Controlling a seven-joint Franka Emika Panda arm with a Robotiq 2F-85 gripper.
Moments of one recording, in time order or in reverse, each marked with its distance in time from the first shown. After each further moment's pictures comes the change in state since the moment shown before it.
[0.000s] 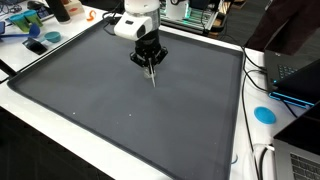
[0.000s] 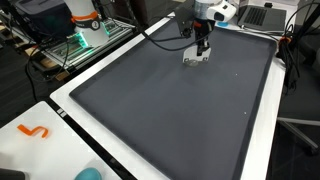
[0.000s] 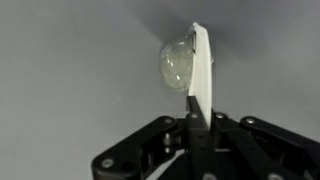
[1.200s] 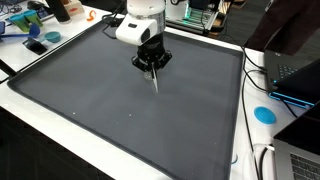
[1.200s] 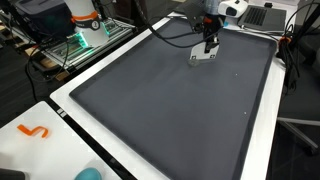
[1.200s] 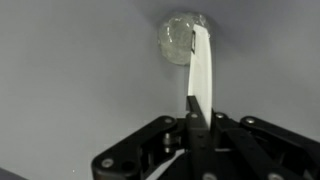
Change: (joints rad) arm 0.060 0.051 -0.024 0.123 -0.008 -0.071 0.027
